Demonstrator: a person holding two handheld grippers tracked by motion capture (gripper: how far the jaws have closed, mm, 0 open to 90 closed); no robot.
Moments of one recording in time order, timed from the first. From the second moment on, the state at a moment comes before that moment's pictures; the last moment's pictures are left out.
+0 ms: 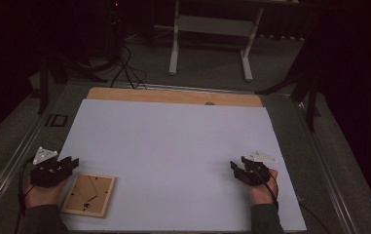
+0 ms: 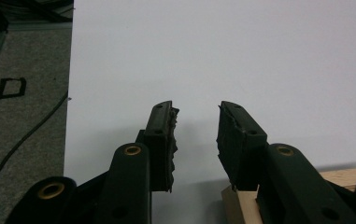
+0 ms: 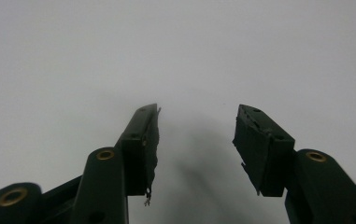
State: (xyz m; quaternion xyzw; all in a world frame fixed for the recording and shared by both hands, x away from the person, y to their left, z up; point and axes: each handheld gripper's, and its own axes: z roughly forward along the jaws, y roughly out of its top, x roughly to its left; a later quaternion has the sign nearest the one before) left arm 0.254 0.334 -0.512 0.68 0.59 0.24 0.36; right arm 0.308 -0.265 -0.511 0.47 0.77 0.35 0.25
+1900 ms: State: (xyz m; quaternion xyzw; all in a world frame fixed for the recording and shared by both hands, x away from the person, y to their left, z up) left arm 0.228 0.300 -0.505 0.75 0.51 0.20 0.36; right arm 0.306 -0.256 -0.510 0.43 0.79 0.35 0.26
